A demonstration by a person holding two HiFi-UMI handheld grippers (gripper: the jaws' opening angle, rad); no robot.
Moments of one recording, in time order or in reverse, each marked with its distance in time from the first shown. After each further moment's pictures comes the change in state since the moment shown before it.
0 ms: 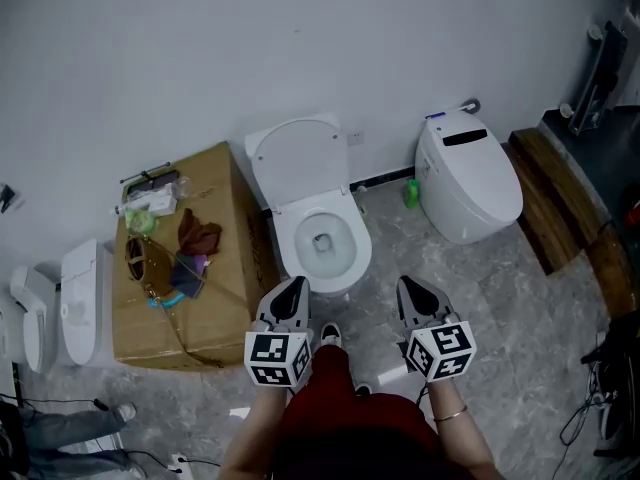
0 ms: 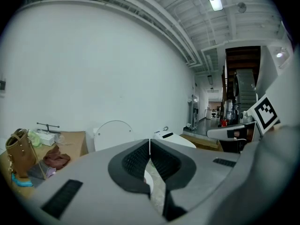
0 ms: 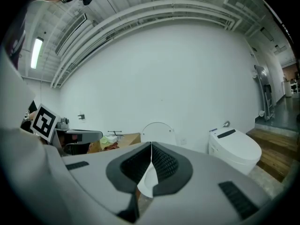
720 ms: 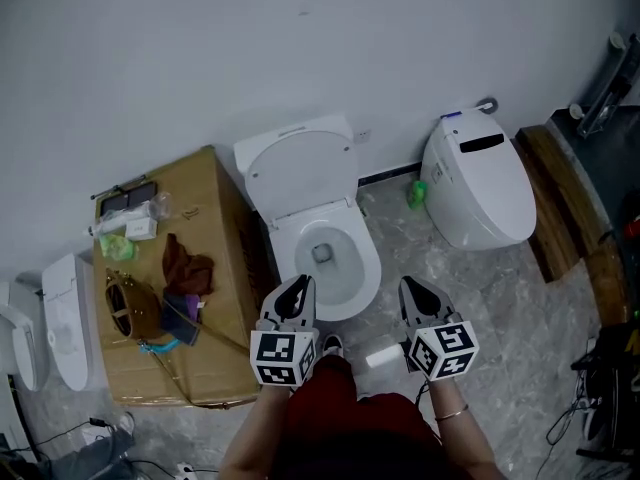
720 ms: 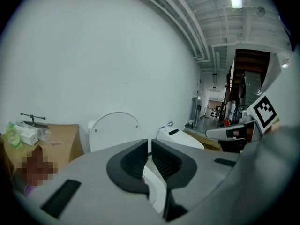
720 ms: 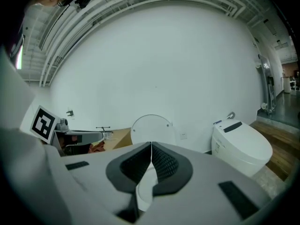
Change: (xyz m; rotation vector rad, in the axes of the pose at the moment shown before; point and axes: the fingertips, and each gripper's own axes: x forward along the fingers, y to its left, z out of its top) left arm 0.161 0.112 -0.003 -0.061 0.093 -0.043; right arm 0.186 -0.042 0.009 0.044 0.121 -0.040
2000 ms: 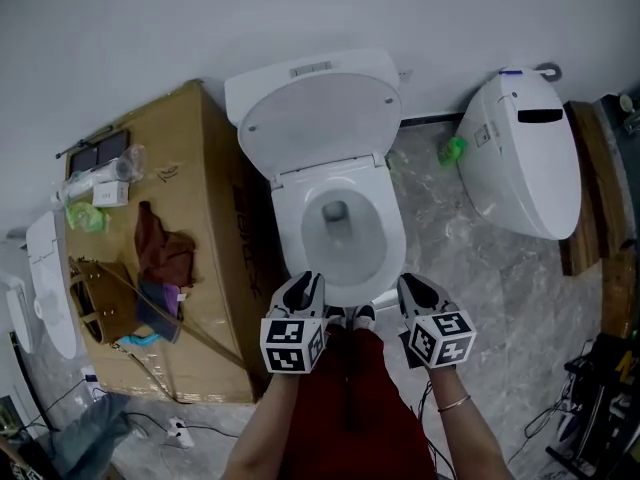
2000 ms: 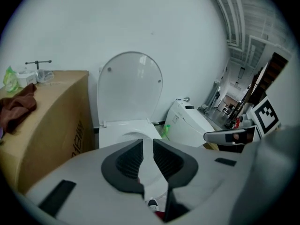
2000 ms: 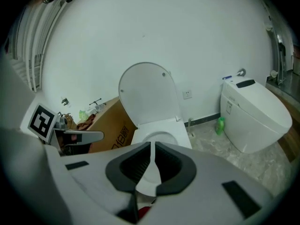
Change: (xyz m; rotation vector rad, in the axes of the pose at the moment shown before) left arm 0.110 0.074 -0.175 -0.253 0.354 0.084; right arm 0.152 -0.040 -0.159 0.121 0.398 0.063
